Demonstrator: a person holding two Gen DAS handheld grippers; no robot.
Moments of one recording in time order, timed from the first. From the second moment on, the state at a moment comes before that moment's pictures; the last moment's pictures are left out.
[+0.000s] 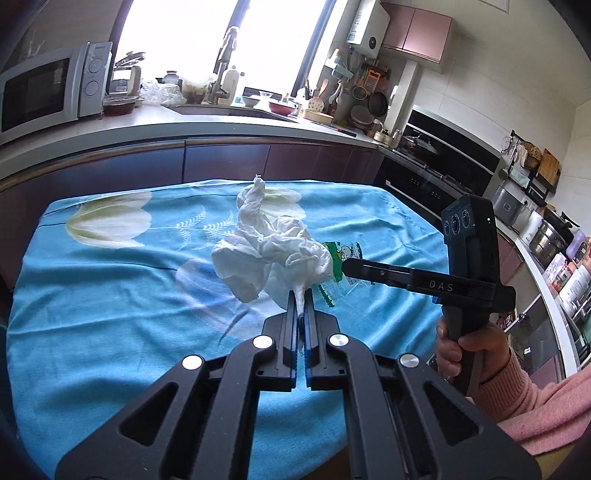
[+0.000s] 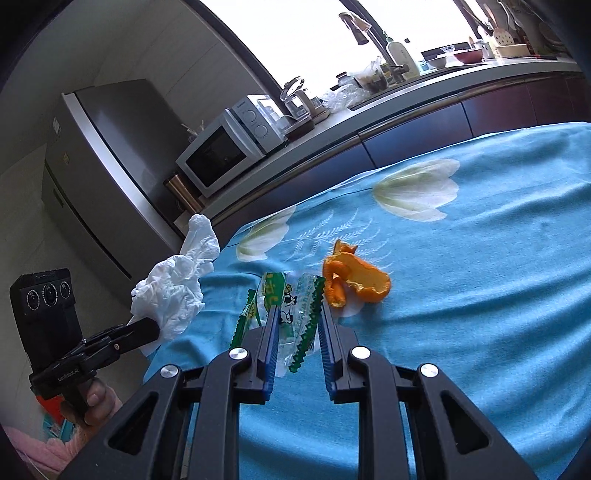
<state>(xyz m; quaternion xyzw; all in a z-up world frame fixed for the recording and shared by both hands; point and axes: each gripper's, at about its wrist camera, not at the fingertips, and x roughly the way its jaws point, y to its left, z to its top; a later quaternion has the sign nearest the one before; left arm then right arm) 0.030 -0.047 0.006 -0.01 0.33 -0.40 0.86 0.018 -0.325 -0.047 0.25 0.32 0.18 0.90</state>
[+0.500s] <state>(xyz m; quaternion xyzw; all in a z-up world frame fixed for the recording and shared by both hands) 0.027 0.058 -0.007 -0.05 0.34 -0.31 0.89 0.058 -0.230 -0.037 0.21 0.34 0.27 0.87</state>
